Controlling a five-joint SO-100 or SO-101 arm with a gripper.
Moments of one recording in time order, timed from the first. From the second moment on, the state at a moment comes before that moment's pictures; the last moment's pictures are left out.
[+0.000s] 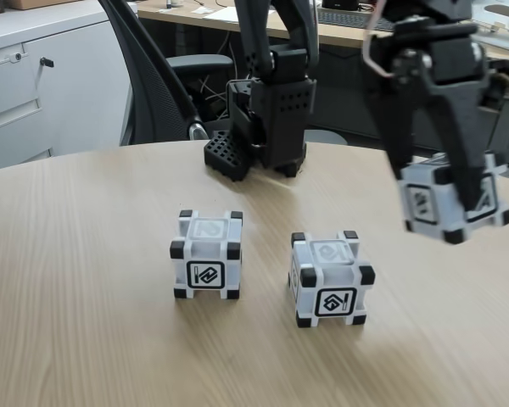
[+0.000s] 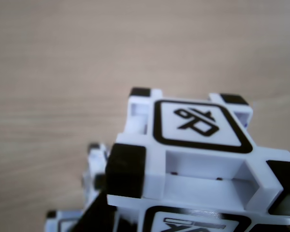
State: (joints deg) arm -16.3 121.2 123.4 69.8 12.3
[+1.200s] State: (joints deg) arm 26.5 126.4 123.5 76.7 -13.1
